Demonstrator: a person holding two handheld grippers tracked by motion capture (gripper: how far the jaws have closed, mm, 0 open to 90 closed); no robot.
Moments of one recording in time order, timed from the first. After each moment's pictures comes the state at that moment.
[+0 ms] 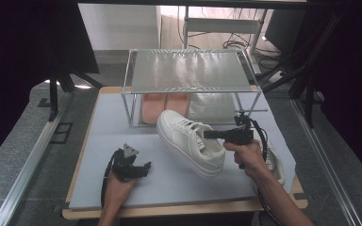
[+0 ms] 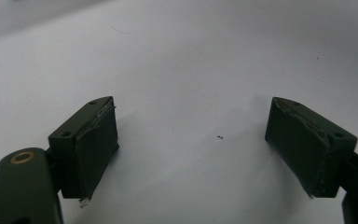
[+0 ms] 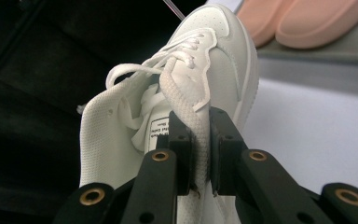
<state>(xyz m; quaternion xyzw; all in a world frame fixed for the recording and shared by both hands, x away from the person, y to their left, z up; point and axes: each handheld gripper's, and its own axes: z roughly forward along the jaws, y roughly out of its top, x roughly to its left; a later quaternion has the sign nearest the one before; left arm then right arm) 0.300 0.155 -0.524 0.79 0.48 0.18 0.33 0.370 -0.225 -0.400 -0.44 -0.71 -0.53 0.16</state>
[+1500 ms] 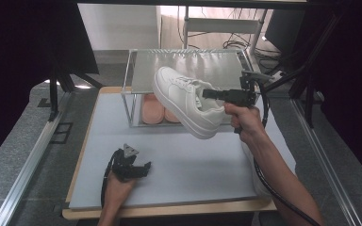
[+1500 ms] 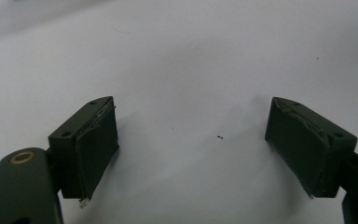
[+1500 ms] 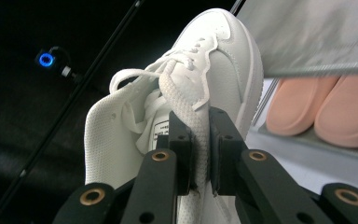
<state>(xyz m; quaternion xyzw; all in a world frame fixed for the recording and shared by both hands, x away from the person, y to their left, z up) 0.300 0.155 -0.524 0.79 0.48 0.18 0.33 0.426 -0.214 -0.318 -0.47 -0.63 -0.60 0.18</state>
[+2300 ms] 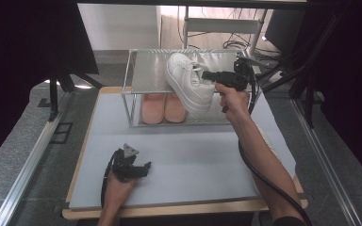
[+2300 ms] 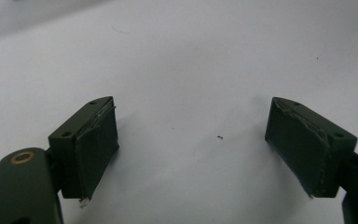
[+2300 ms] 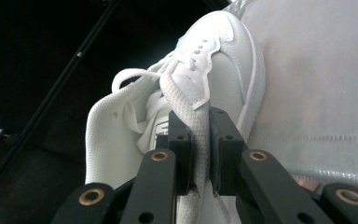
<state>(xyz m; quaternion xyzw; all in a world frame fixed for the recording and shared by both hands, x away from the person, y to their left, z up) 0.300 0.155 -0.524 0.79 0.48 0.18 0.33 0.485 -0.198 -0.318 -0.56 -0.59 -0.58 0.08</state>
